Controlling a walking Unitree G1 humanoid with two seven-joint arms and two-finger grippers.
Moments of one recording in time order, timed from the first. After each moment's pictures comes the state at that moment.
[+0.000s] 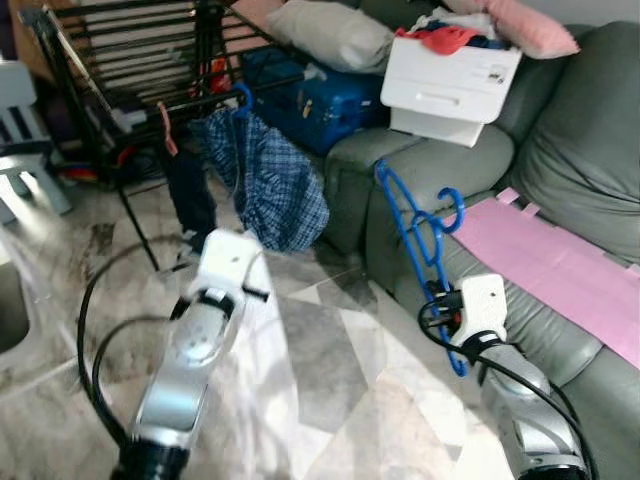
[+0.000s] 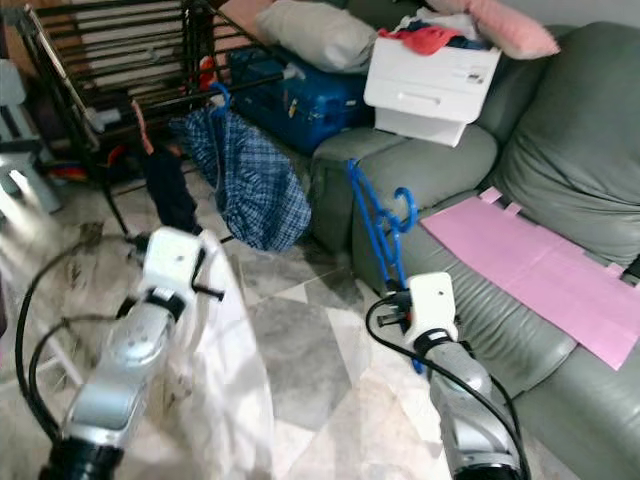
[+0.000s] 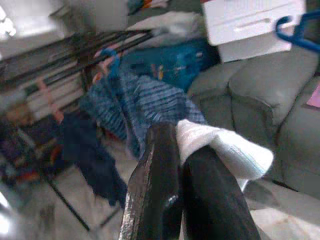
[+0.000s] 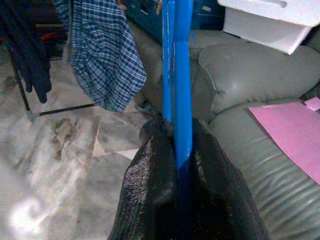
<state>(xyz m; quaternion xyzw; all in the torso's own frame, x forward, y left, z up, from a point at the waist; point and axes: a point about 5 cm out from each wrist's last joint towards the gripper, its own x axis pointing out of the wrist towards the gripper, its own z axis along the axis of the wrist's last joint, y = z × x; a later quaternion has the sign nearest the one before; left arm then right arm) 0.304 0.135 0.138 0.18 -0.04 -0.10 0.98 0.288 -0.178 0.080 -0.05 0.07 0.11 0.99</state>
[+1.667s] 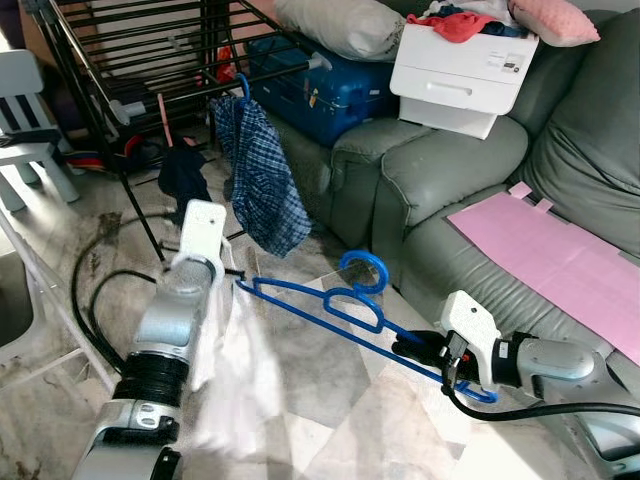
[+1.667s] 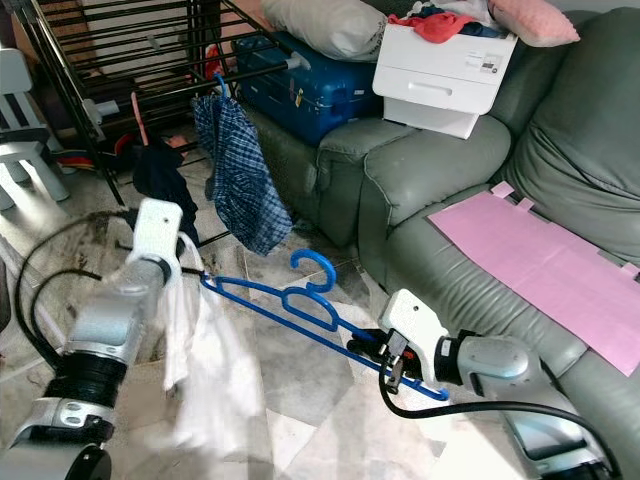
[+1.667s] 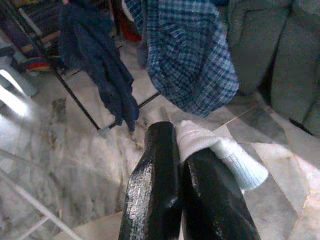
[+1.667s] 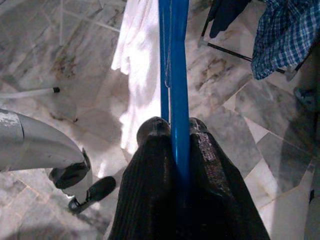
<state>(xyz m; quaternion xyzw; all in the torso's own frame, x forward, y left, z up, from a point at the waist) 0.354 0.171 0.135 0.11 0.16 0.00 0.98 0.251 -0.181 0.114 -0.16 0.18 0.49 0.84</state>
